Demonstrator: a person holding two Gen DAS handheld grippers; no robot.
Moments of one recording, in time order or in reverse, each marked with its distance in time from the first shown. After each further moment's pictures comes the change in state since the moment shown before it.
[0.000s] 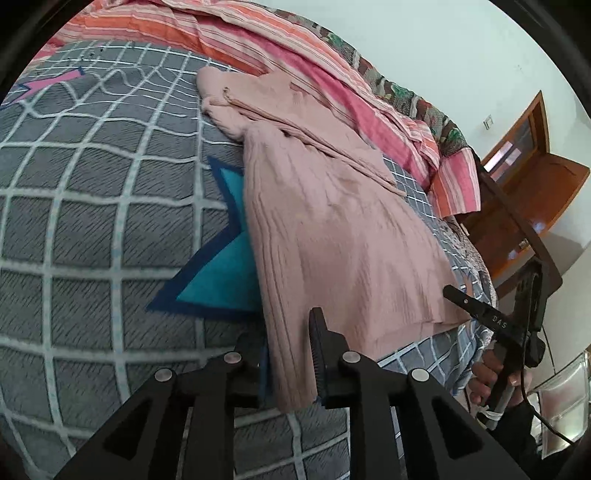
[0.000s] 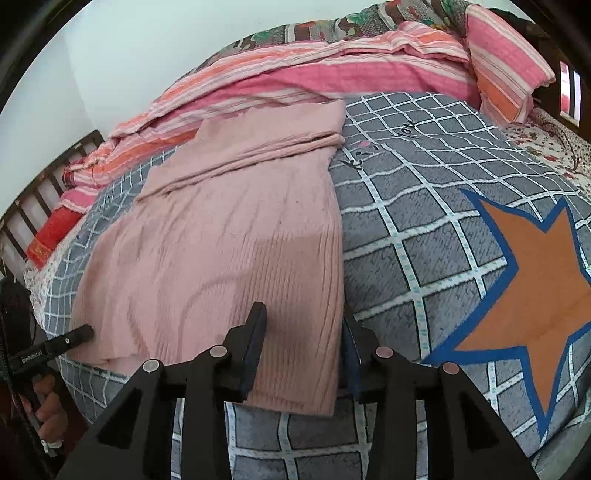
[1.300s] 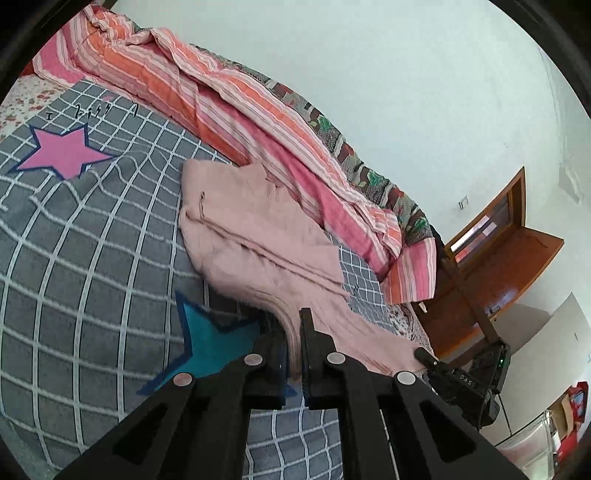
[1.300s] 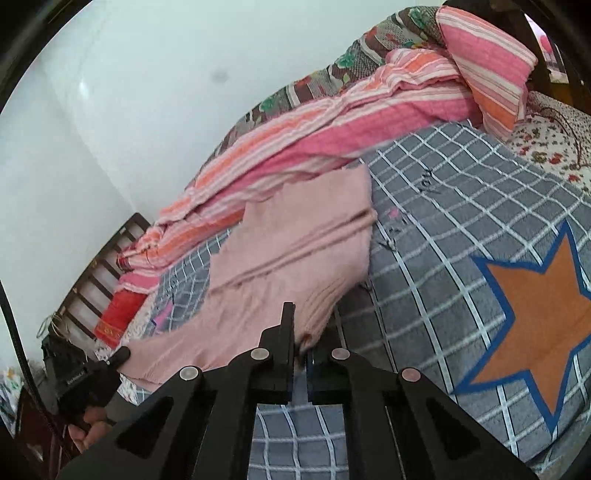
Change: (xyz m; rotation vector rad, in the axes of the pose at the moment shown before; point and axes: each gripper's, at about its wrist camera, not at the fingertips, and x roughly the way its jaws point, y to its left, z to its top) left arm -0.079 -0.026 0.079 -0.146 -0.218 -0.132; right arm -0.071 -0.006 0.064 0.230 -0.151 0.257
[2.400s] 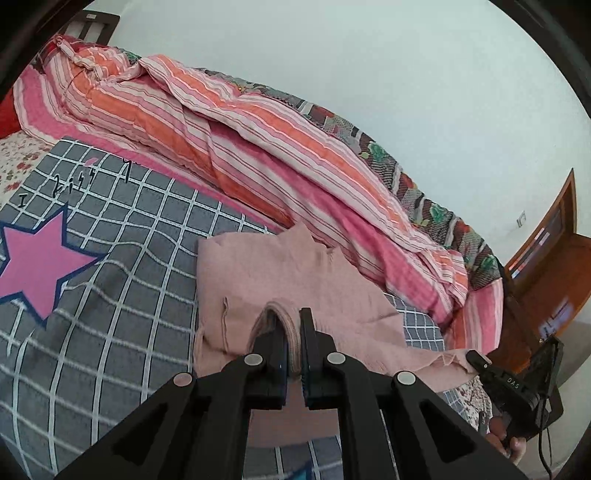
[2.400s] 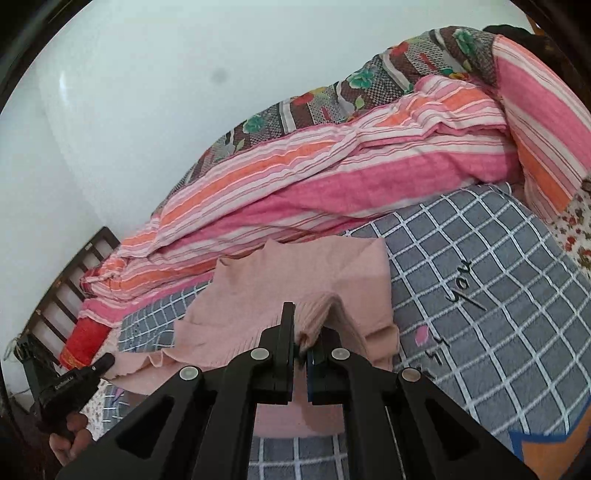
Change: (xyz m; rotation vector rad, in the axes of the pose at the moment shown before) left arm 0.103 0.004 0.126 0.038 -0.065 0.227; right arm 0.118 0.025 0.123 -0.068 -0.043 -0.125
